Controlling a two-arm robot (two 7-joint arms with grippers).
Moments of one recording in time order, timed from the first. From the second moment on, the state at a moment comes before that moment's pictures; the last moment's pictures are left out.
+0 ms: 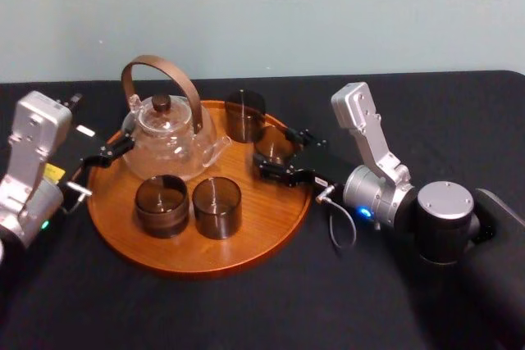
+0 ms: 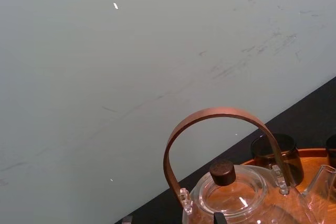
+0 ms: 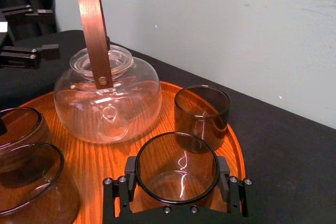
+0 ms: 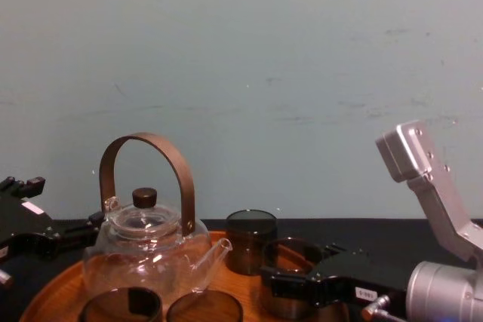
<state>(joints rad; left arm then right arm) -0.20 0.60 0.45 -1.41 -0.25 -0.12 0.03 0.44 0.20 -0.47 -1.00 0.26 -0.05 0.48</state>
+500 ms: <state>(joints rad) -0.20 0.60 0.45 -1.41 -0.25 -0.12 0.03 0.46 0.18 -0.46 -0.96 0.25 -0.08 0.49</state>
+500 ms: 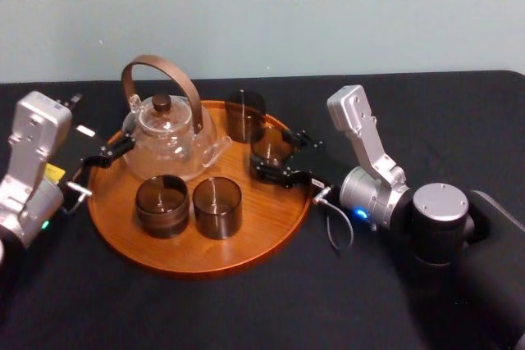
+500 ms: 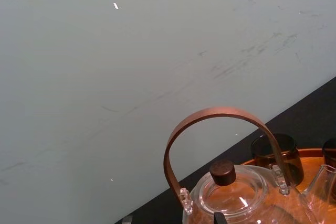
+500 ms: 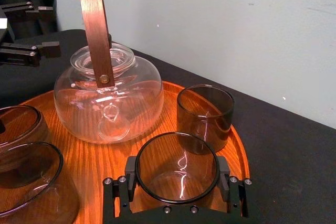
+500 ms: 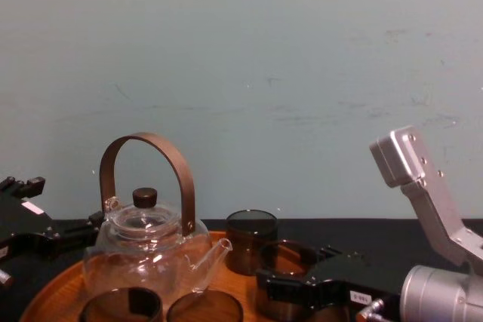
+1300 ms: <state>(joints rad) -0.20 0.60 0.45 -1.41 -0.25 -0.12 0.03 0.44 0.19 -0.45 -0.99 0.26 -0.09 0.50</state>
